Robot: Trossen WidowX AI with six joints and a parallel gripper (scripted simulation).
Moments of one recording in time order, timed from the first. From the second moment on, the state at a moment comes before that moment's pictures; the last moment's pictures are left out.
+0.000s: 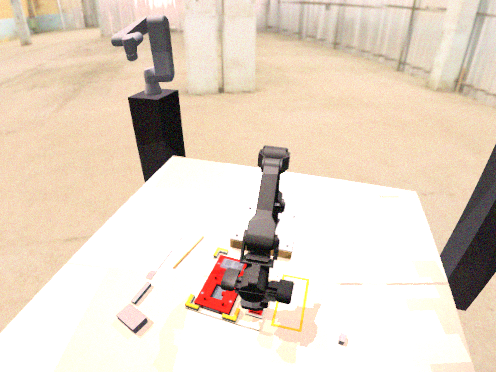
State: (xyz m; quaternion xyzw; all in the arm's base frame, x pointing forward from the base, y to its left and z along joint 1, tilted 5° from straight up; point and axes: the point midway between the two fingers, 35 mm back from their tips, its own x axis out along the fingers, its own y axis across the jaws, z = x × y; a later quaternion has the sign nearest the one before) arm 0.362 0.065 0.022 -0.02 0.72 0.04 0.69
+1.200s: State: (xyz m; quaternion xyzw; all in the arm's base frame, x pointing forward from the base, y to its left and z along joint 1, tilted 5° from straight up) arm 0.362 0.065 0.027 -0.02 0.73 0.03 0.69
